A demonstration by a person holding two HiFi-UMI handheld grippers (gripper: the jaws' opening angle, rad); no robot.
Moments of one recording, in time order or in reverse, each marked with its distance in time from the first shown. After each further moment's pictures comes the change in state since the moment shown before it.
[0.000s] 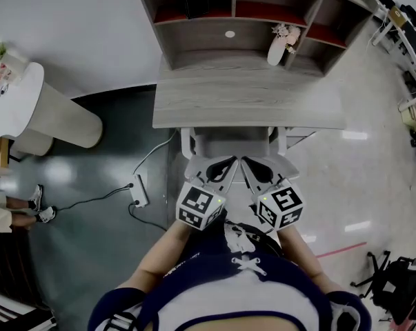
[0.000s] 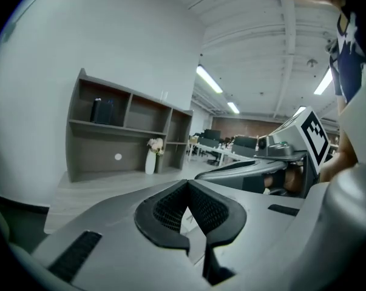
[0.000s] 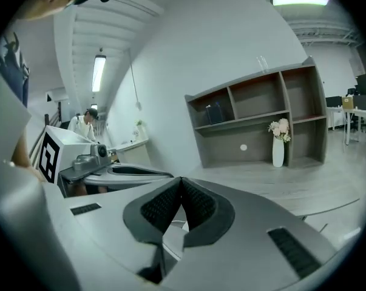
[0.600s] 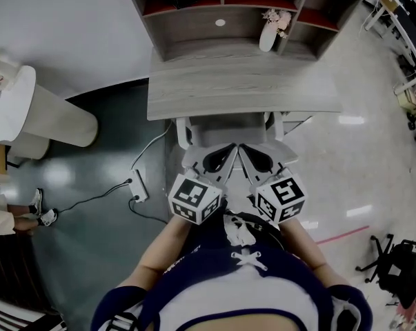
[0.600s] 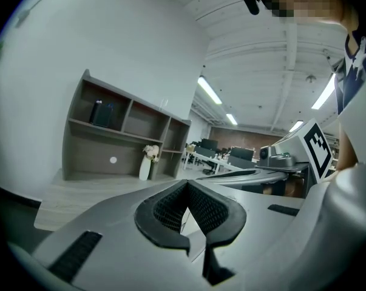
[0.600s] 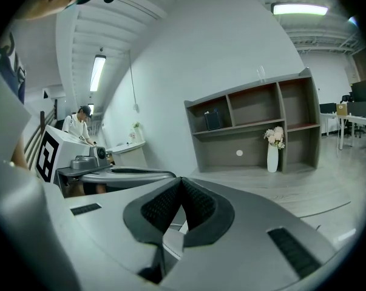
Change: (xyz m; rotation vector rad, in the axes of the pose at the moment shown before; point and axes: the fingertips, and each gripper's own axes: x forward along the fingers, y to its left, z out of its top) left arm -0.014 -0.013 0.024 -0.058 -0.083 -0.043; right arm -0.014 0.015 0.018 -0.018 -0.033 -0.050
